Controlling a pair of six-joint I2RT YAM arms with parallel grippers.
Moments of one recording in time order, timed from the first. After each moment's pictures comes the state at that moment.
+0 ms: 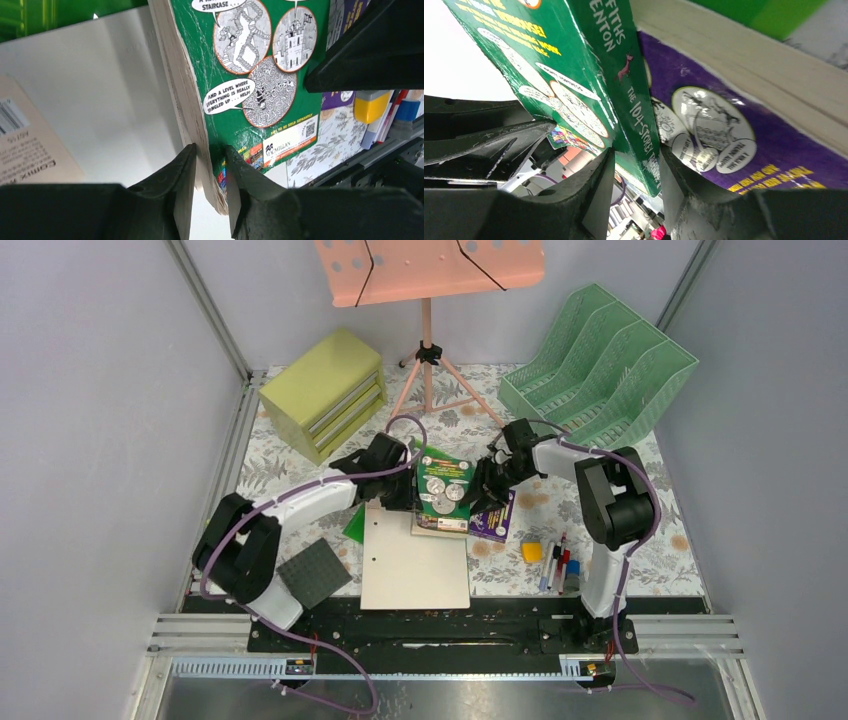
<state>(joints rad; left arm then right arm) -0.61 1.60 1.02 -0.38 0.21 -0.55 0.32 1.93 1.15 -0.52 -0.76 0.65</state>
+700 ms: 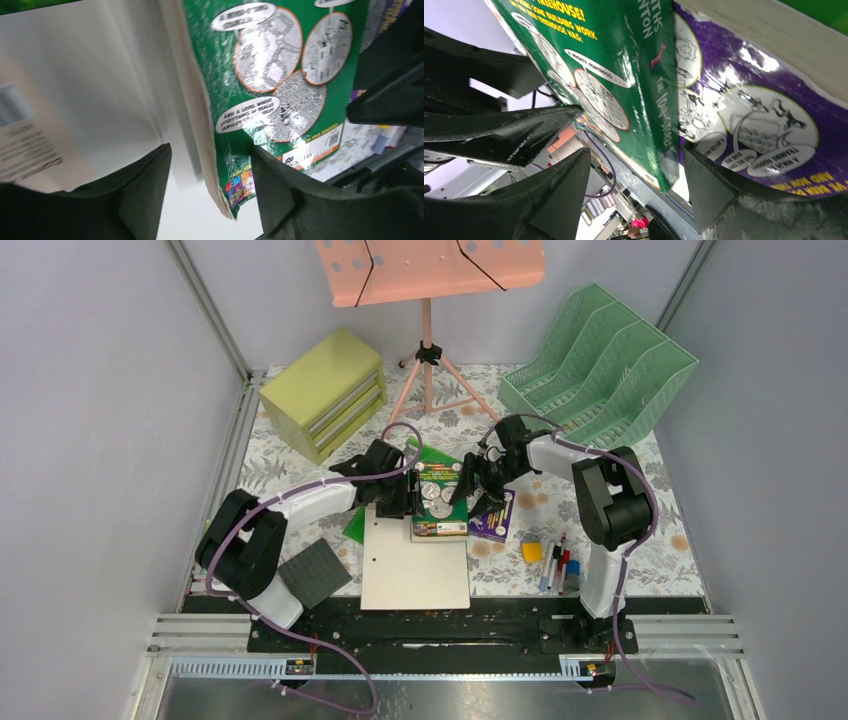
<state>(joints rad) -0.59 1.58 0.94 -0.37 0.19 -0.56 0.37 1.94 1.21 -0.61 -0.76 0.56</state>
